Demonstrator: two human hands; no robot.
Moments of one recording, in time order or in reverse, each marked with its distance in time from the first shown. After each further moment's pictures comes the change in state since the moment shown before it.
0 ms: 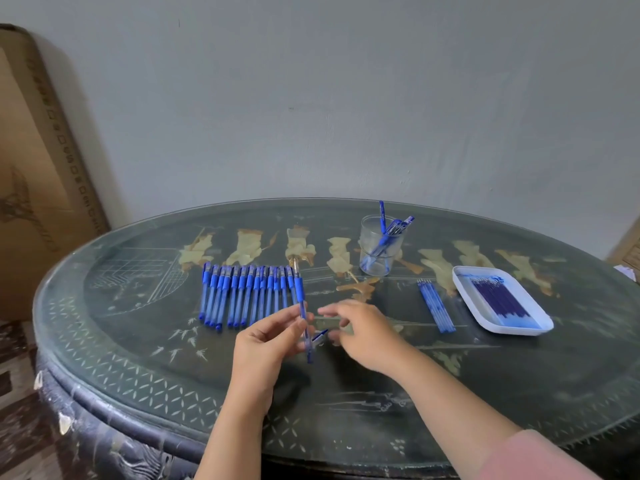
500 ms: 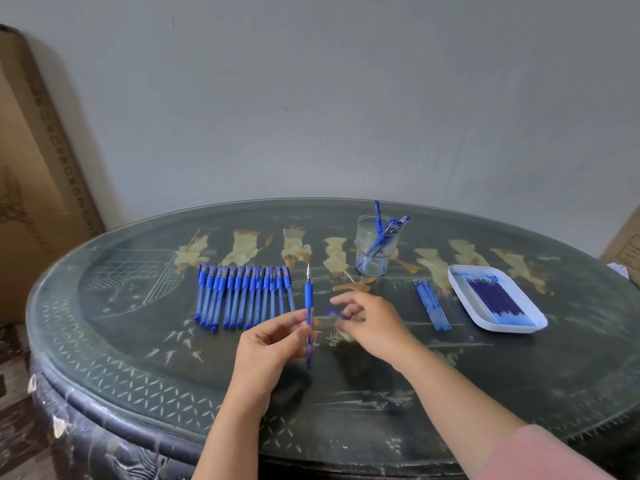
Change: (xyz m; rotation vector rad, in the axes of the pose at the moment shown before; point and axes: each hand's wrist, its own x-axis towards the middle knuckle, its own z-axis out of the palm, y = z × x) left_hand -0.002 0.000 0.000 0.113 -0.099 -0.014; right_hand -0.001 0.004 -0.011 0.304 0.111 0.194
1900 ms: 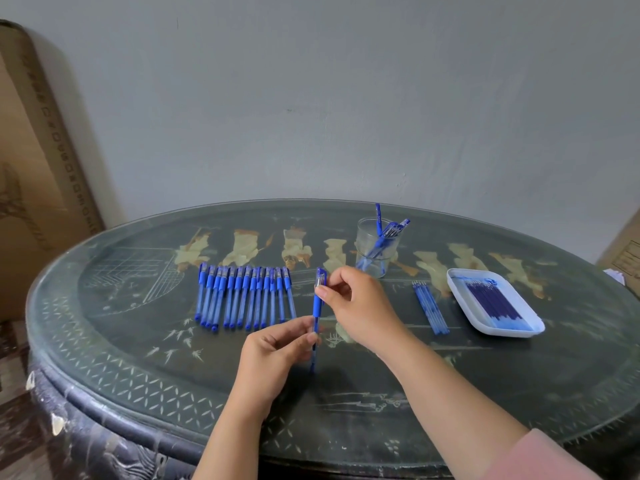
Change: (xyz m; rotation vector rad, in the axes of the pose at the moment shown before) left_hand 0.000 -0.002 0.003 0.122 -0.003 -0.027; right_hand -0.006 -0.050 0.000 0.002 0.125 -0.194
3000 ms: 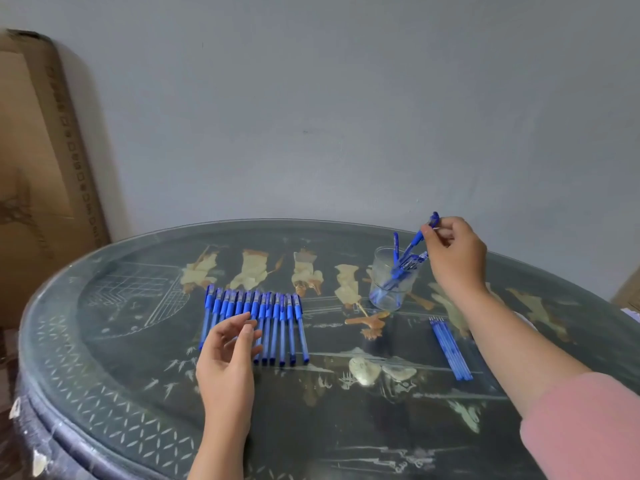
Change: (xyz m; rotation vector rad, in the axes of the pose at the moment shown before) left_hand 0.035 0.005 -0.034 -0.196 0.558 0.267; right_hand 0.102 0.029 -0.092 -0.045 0.638 -0.038
